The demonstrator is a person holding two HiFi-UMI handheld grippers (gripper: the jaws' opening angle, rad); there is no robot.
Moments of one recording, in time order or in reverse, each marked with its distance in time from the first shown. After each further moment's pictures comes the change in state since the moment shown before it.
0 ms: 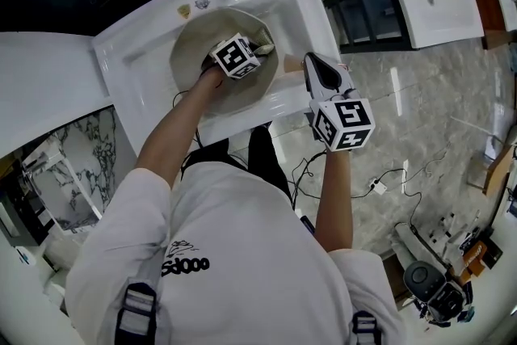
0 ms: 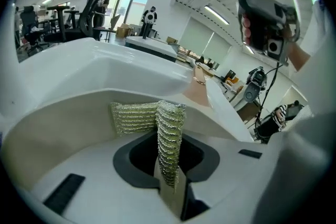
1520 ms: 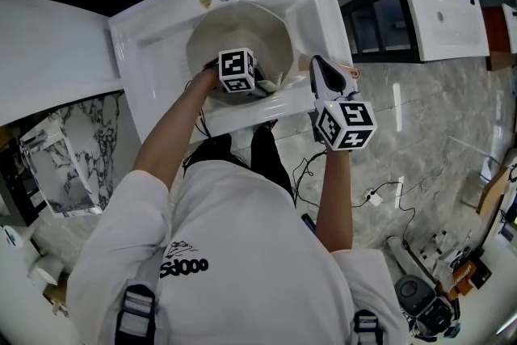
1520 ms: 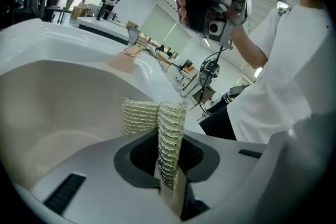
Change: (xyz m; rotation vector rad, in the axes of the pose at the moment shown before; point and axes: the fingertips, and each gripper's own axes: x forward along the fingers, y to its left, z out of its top) left arm -0.030 -0.106 -0.066 0.198 0.146 -0.460; right arm 0.006 0.021 -0.012 0.035 0.011 0.013
